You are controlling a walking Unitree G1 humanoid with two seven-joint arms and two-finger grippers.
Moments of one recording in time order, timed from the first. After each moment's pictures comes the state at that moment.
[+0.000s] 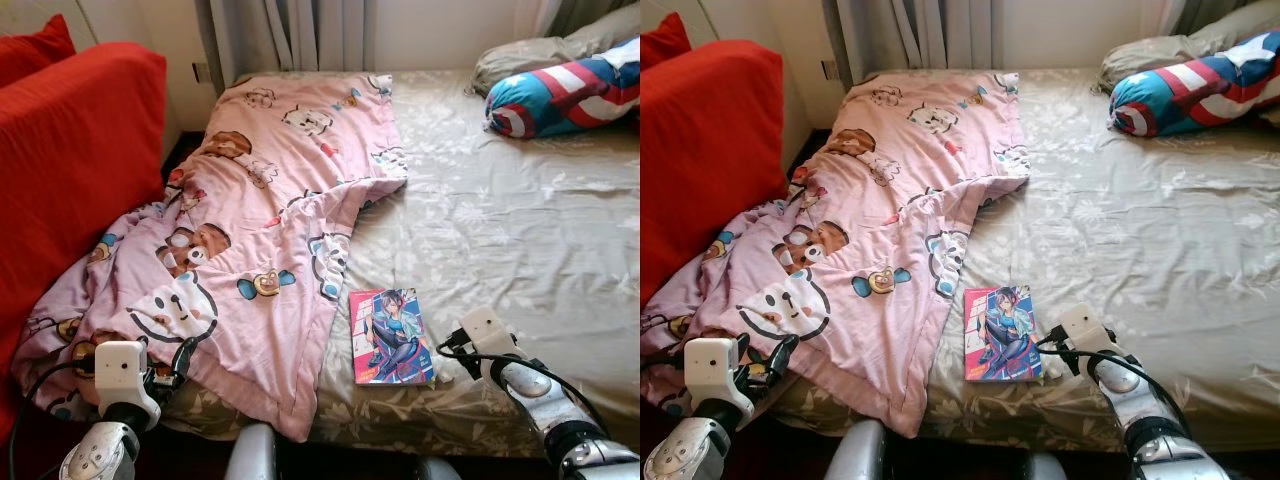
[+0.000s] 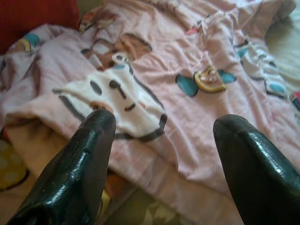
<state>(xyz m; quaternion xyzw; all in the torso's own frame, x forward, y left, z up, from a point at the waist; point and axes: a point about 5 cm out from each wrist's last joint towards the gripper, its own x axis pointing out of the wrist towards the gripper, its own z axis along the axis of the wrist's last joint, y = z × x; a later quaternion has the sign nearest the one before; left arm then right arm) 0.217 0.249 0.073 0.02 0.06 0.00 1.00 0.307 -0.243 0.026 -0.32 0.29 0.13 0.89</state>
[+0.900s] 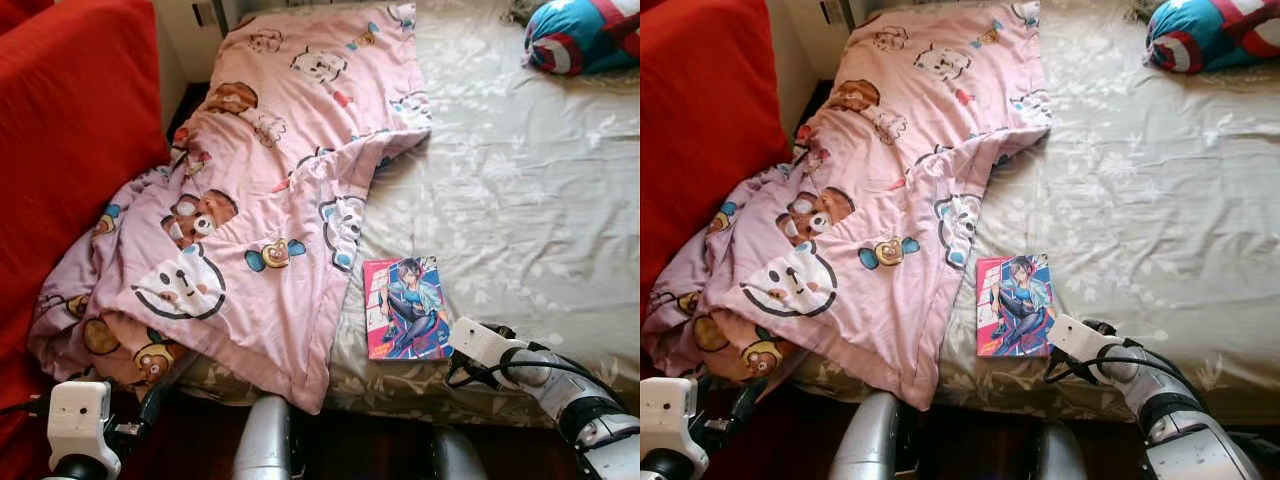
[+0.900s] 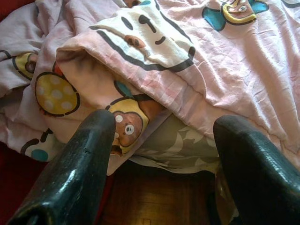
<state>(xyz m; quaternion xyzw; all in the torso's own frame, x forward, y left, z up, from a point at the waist) 0.165 0.261 0.089 0.04 0.12 0.00 0.99 0.313 -0.253 0.035 -0.45 0.33 0.19 0.81</state>
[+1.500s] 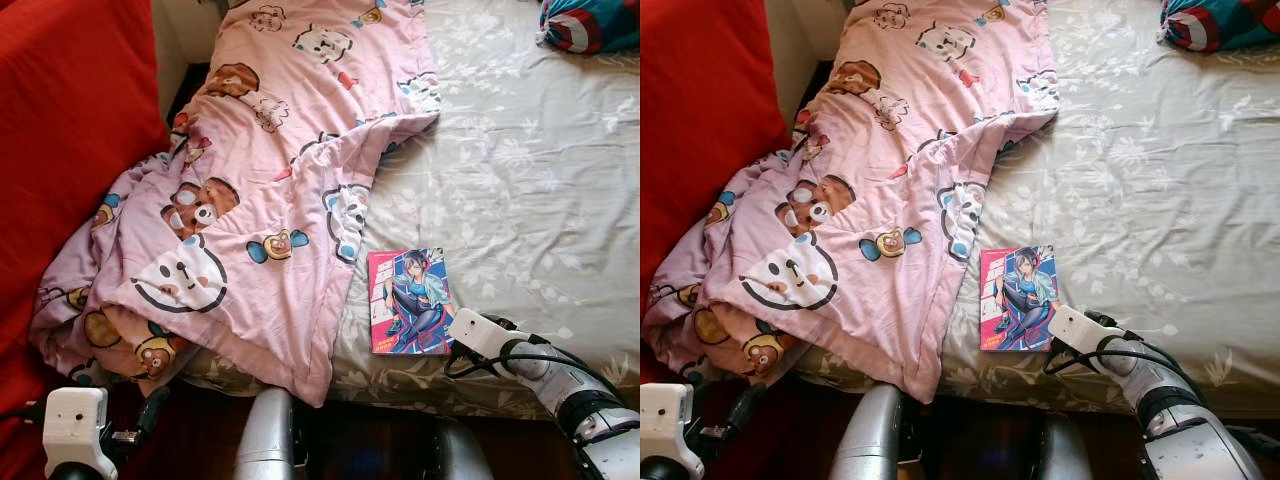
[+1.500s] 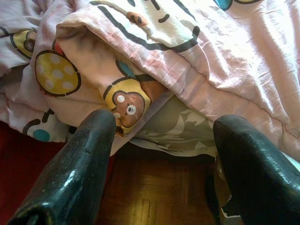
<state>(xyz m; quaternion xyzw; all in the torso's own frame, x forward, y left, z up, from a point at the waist) 0.157 0.260 0.091 0.03 0.13 0.00 0.99 0.321 -0.254 0.043 -0.46 0.31 0.16 0.82</state>
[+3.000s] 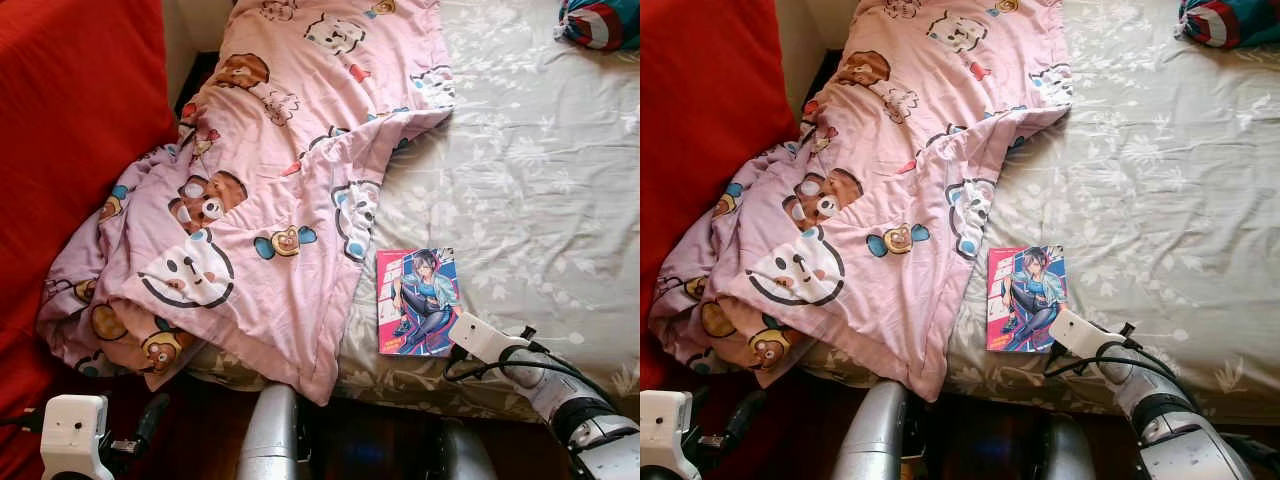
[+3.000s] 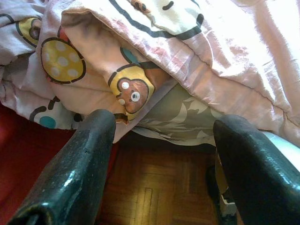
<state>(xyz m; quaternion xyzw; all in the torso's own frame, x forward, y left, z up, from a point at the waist) 0.147 0.256 0.093 0.04 0.14 0.00 0.99 0.315 -0.253 0.033 -0.47 0.31 0.12 0.82</state>
